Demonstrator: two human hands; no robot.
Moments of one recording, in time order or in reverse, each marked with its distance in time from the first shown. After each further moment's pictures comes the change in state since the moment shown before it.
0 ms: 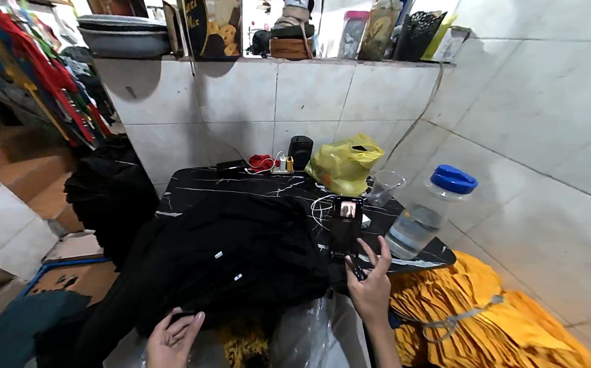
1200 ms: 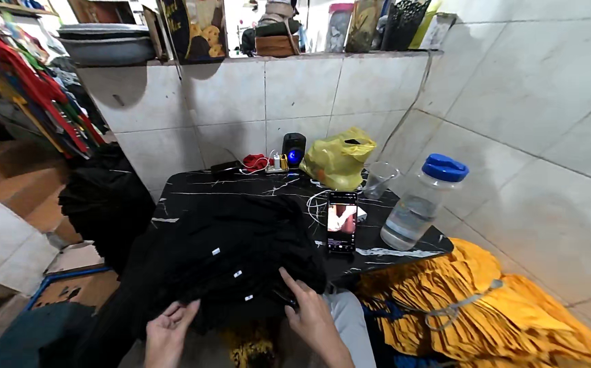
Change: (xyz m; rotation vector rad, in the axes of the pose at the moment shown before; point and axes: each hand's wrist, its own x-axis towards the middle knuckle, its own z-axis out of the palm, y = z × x) left_hand 0.028 0.029 0.012 -0.034 0.032 -0.080; right_hand -0.062 -0.087 0.029 -0.158 -0.907 0.054
